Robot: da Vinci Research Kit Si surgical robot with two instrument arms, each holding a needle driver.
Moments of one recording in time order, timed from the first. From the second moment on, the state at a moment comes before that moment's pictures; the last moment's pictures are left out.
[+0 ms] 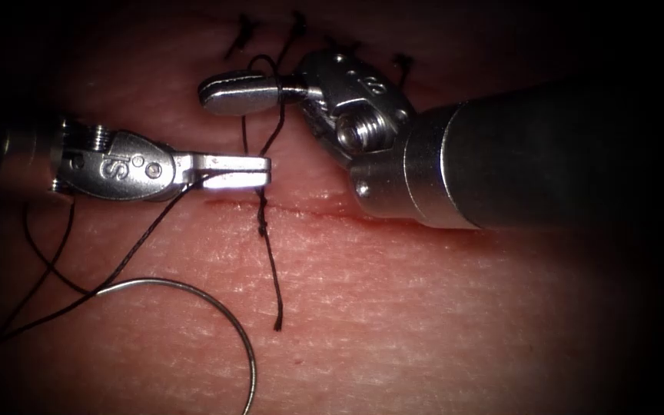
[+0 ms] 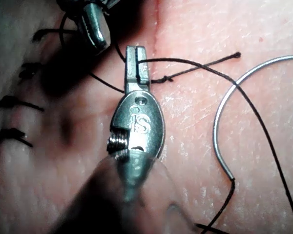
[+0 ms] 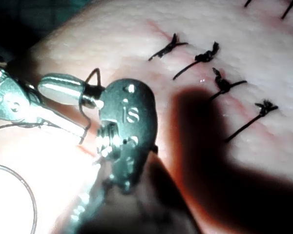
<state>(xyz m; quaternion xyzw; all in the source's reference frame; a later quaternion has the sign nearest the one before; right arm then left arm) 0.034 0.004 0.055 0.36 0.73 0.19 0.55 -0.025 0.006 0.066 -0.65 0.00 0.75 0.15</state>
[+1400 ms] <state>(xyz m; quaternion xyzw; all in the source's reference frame) 0.038 0.000 0.056 0.47 0.56 -0.25 0.64 -0.022 0.008 0.069 -0.65 -0.04 0.75 0.15</state>
